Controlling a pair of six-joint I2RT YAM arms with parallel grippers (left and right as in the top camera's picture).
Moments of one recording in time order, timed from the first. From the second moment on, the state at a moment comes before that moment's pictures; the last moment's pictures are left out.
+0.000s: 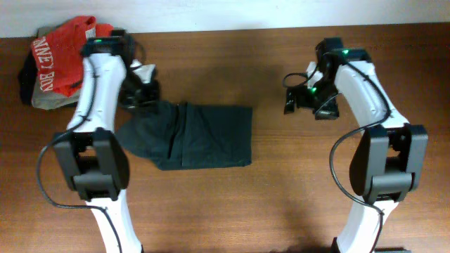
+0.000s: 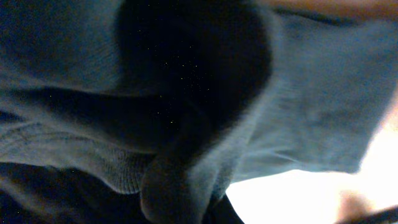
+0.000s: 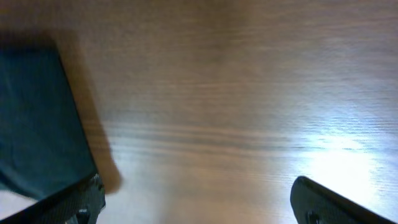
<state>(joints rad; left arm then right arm) -0.02 2.20 2.04 -1.46 0.25 -0.01 0.03 2.07 1.71 -1.19 -0.23 0.15</state>
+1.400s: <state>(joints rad) -0.09 2.28 1.87 -1.33 0.55 0.14 -0.08 2.15 1.79 -1.26 -0.40 0.13</state>
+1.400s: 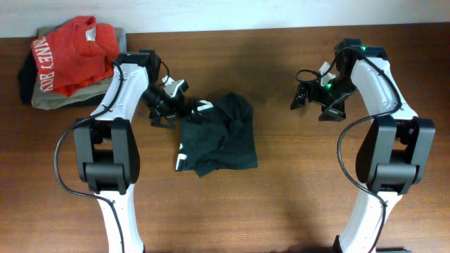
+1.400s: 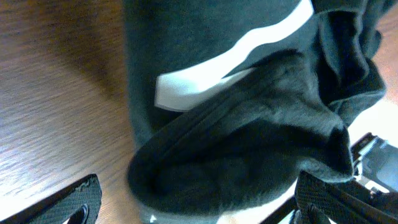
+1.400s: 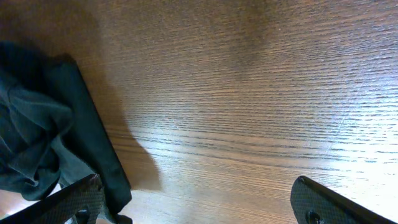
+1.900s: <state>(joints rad) -0.15 2.24 1.84 -1.32 0.64 0.21 -0.08 2.15 1.79 -1.26 -0.40 0.13</state>
